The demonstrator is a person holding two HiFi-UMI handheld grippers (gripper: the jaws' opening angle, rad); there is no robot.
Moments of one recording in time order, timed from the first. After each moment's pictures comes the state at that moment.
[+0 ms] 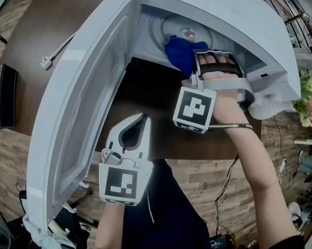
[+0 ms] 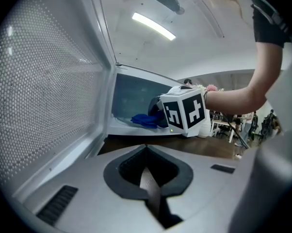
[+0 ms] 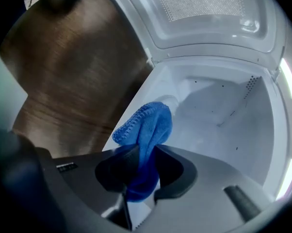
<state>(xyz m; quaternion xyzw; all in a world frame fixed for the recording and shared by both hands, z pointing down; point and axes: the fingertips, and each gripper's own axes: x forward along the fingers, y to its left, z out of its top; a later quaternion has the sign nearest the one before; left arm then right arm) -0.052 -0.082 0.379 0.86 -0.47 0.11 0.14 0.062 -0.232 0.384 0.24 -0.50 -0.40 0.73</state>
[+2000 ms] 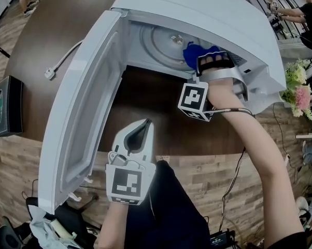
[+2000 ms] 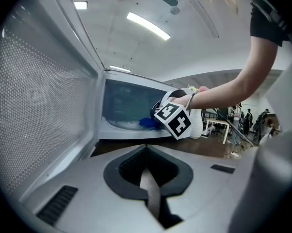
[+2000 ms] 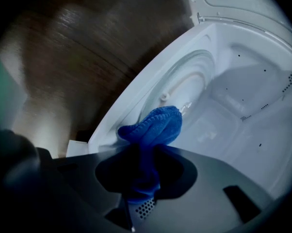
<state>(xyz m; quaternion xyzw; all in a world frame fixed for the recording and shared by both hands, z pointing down) -0.033 -0.064 0.359 0.88 -0.44 0.13 0.13 0.155 -0.237 0.393 0.16 -0.35 -0.38 0.85</state>
